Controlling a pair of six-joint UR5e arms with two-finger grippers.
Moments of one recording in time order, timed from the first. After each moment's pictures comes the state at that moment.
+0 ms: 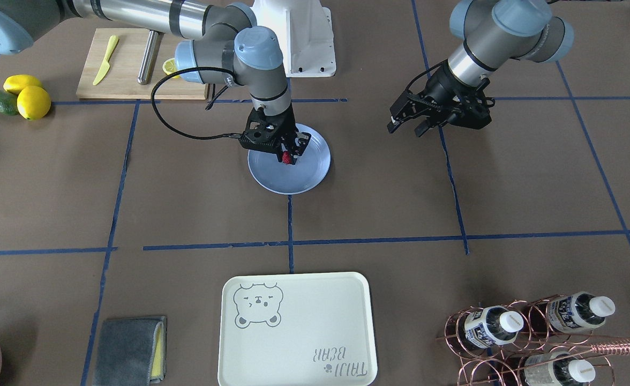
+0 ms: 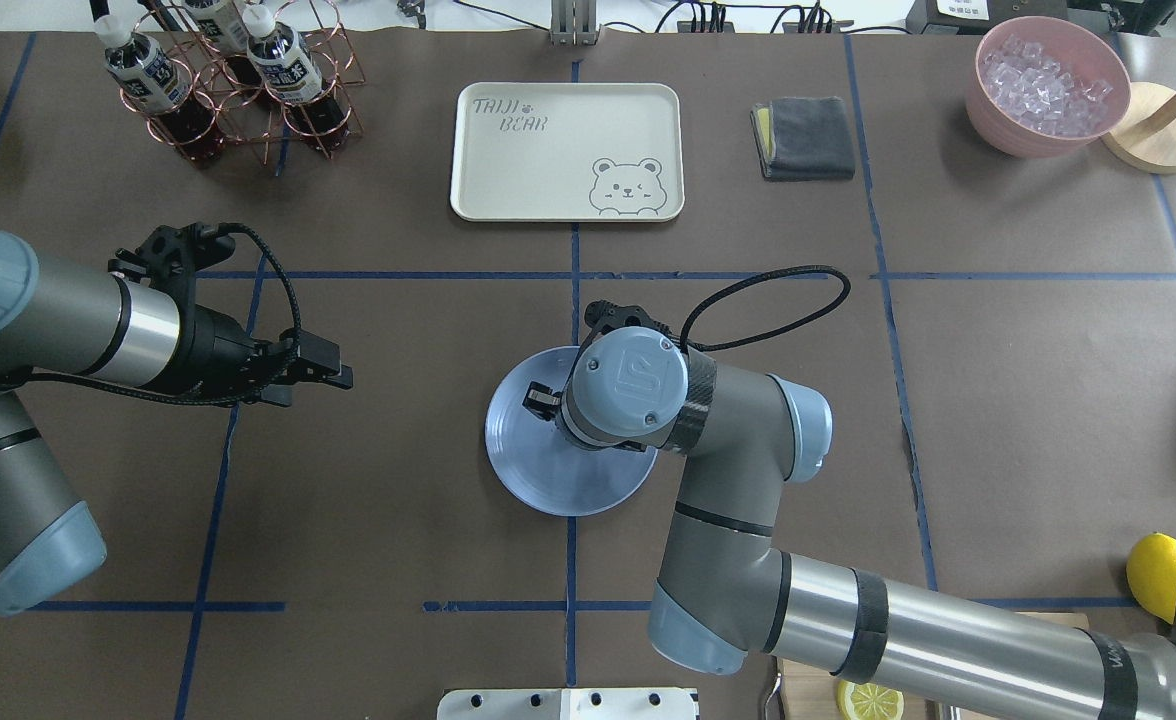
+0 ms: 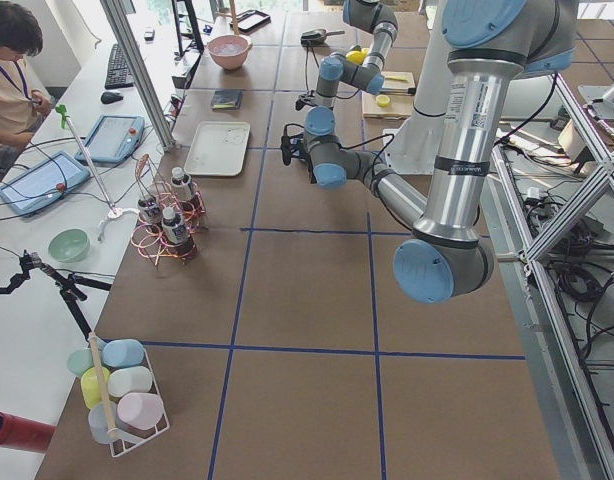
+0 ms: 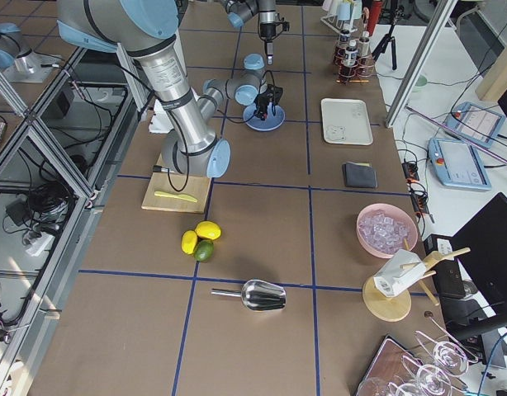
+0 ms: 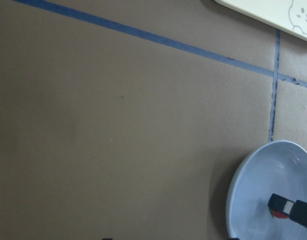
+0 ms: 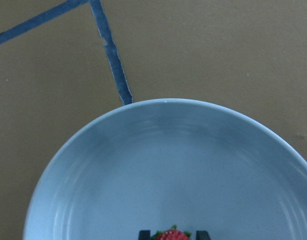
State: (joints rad) left arm -0.68 -1.74 -1.93 -2.19 -2.10 -1.41; right arm 0.38 -0.86 1.54 -1.34 1.70 1.69
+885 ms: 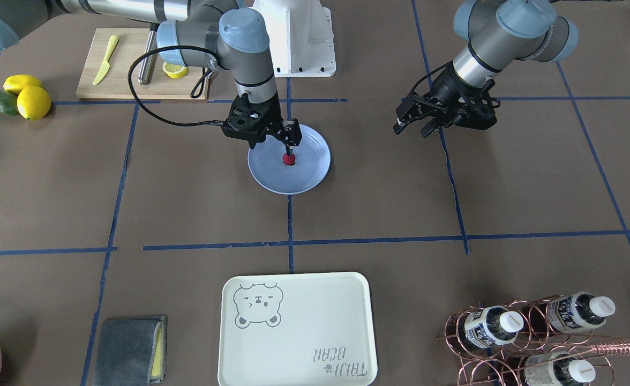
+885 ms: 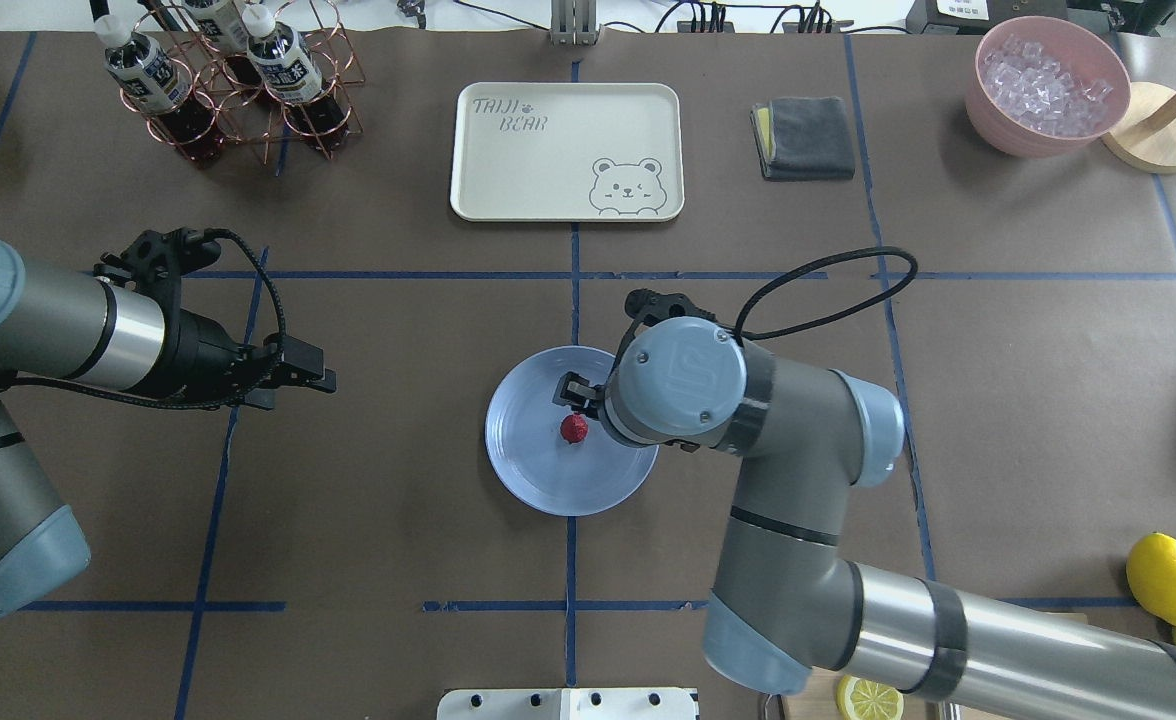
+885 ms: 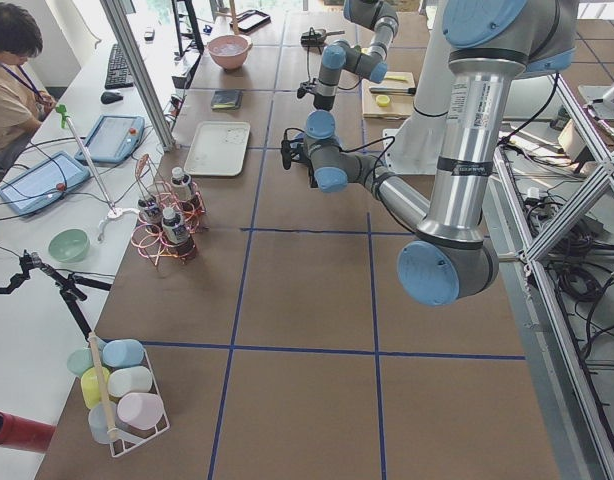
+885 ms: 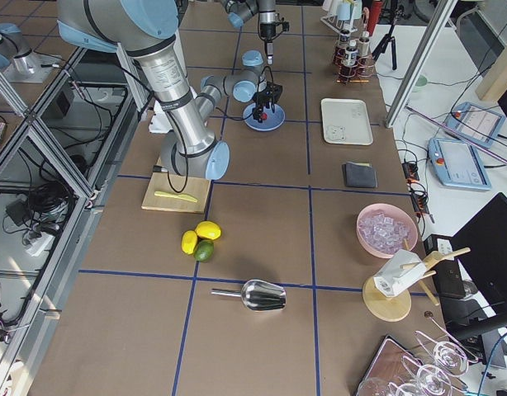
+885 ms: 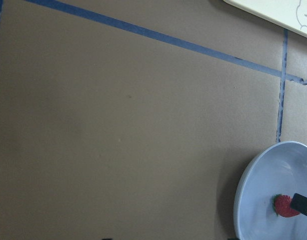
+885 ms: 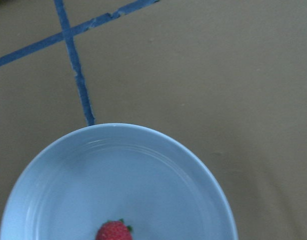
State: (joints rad) left arm -0.69 -1.70 -1.93 -2.19 -2.10 -1.38; right arm 0.40 -0.98 1.77 -1.49 1.70 1.63
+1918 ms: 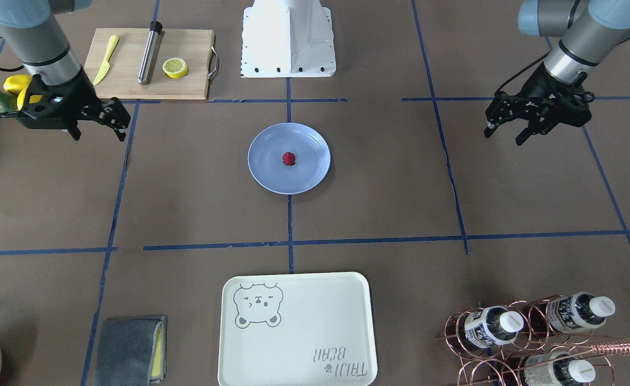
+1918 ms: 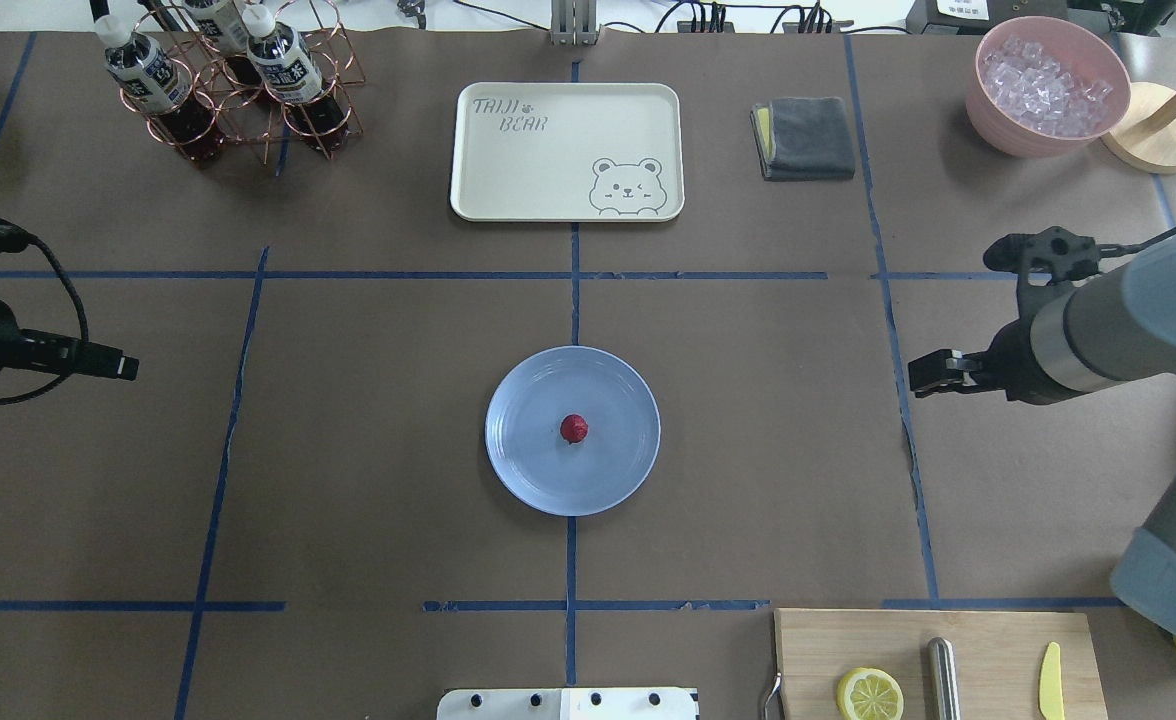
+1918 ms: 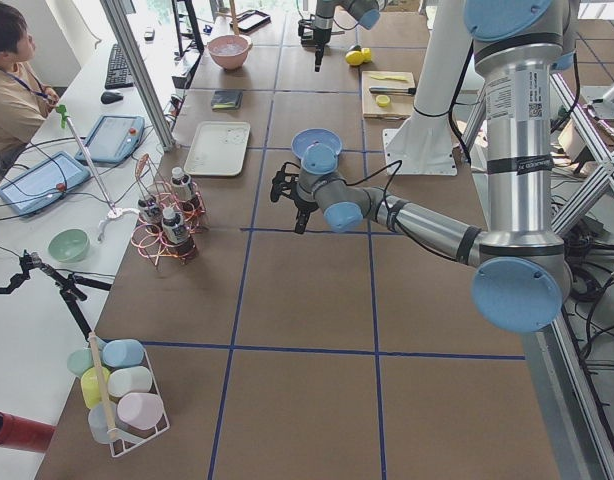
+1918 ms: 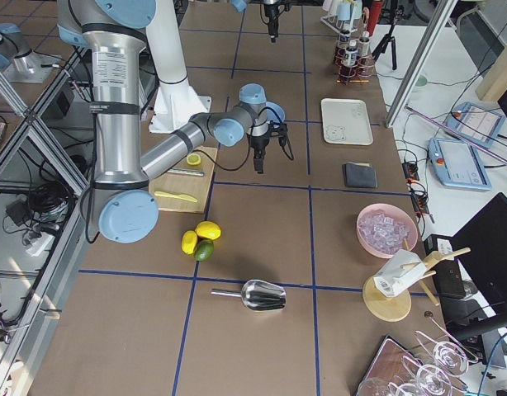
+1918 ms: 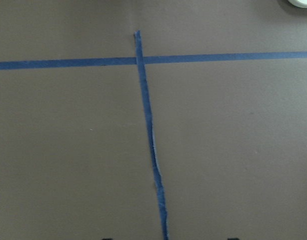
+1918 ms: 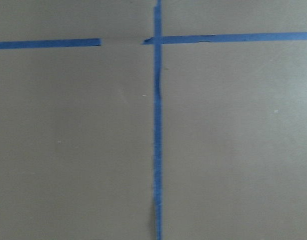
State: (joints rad) left arm -0.93 -1.43 -1.97 -2.19 -2.12 -0.80; right arm 0.79 -1.62 2.10 -1.39 1.98 1.00
